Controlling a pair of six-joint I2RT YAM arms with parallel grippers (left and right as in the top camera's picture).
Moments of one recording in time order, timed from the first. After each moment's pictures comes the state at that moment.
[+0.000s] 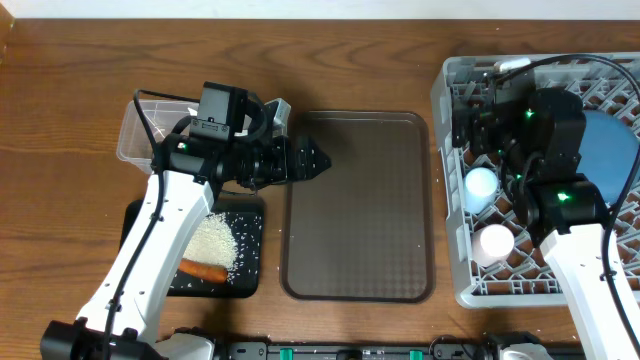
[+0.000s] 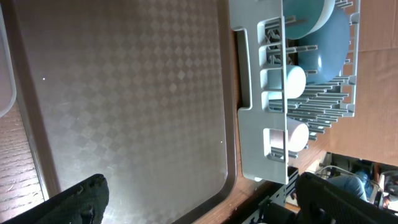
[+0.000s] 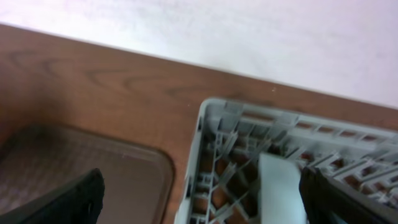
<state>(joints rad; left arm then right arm) -0.23 1.44 1.20 -0.84 0.67 -0.38 0.12 1.22 1.02 -0.31 -0.03 -0.10</state>
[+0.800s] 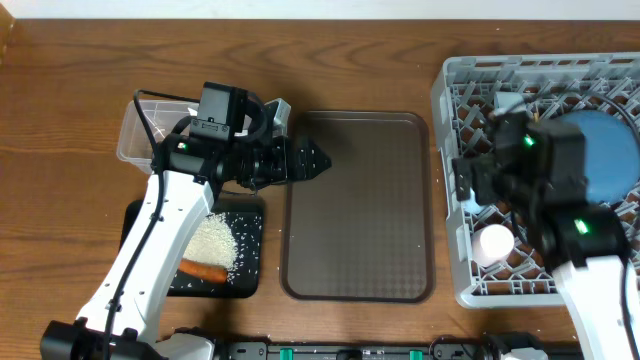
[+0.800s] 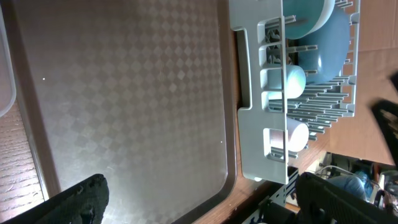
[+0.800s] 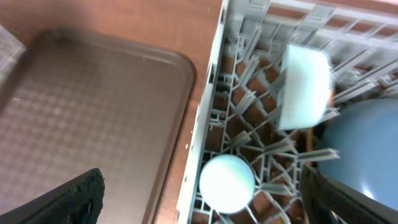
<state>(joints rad) -0.23 1.44 1.20 -0.84 0.67 -0.38 0.12 1.03 1.02 -0.75 -0.05 -0.09</state>
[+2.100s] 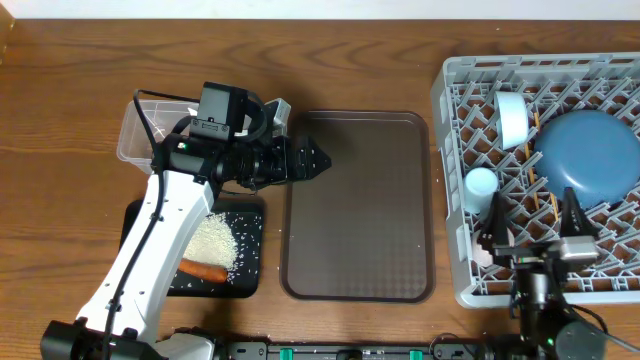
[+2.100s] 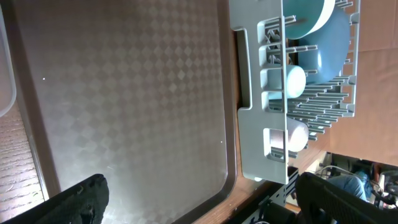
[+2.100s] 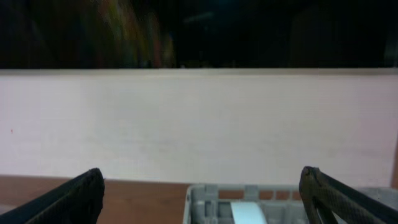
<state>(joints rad) -0.23 1.44 1.20 -0.84 0.67 -0.38 0.02 0.01 0.16 0.15 -0.05 0.06</state>
